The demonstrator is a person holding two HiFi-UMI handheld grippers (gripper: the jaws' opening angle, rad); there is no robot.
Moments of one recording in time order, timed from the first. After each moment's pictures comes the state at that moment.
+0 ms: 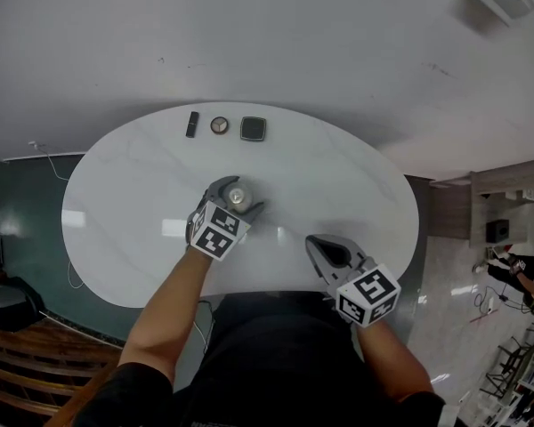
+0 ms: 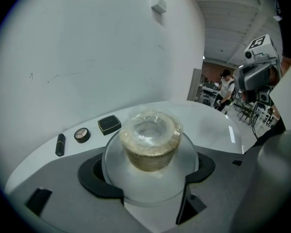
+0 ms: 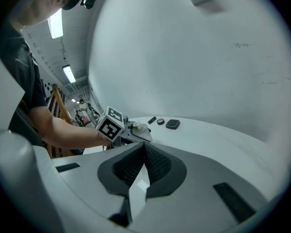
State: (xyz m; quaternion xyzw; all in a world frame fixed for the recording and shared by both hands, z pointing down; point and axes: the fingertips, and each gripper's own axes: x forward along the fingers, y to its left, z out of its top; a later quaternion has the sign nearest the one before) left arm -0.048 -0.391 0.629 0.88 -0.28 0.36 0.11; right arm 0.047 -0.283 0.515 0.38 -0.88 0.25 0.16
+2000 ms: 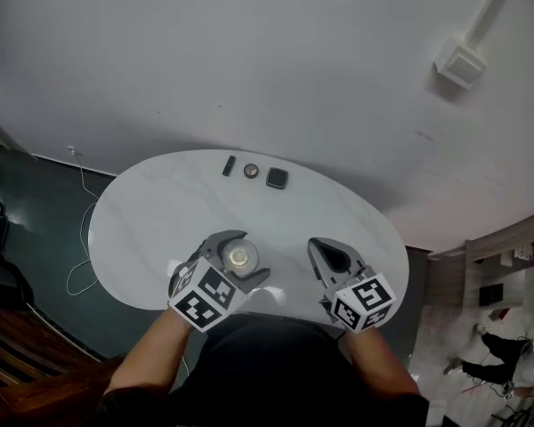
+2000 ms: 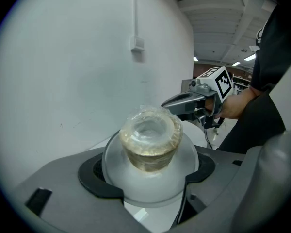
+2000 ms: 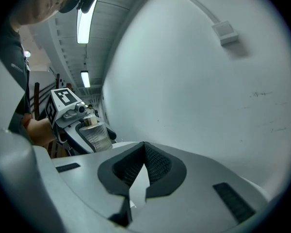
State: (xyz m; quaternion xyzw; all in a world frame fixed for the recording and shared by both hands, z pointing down) left arm -0.071 -0.264 0.428 0.89 -0.28 0.35 0.07; right arm 0.023 -0.293 0.405 0.38 -0.91 0.12 0.08
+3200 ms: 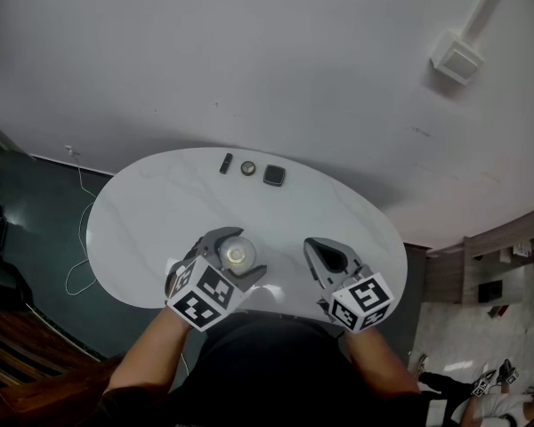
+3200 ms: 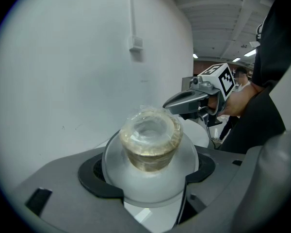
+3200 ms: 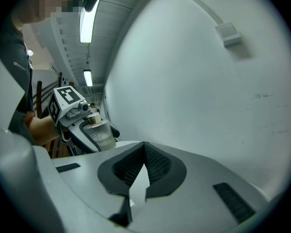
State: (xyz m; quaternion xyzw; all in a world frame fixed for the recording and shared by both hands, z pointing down) left arm -0.071 -0.266 0.426 0.89 -0.29 0.36 0.05; right arm 0.021 -0.288 0.403 0.37 -0.92 0.11 0.09
